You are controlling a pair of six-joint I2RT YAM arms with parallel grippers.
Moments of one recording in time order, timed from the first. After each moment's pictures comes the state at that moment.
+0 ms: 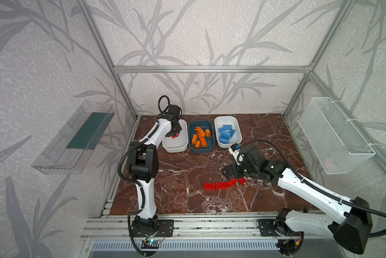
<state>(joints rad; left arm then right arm) -0.17 2.15 1.92 -0.88 -0.25 -0.65 0.71 1.19 0.94 -0.62 -0.14 0.38</state>
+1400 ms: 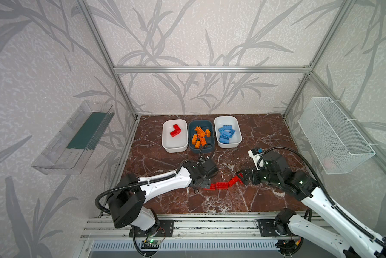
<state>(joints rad) -1.00 1.50 0.97 -0.78 -0.27 -0.78 0.63 0.82 0.83 -0.78 -0.13 0.41</state>
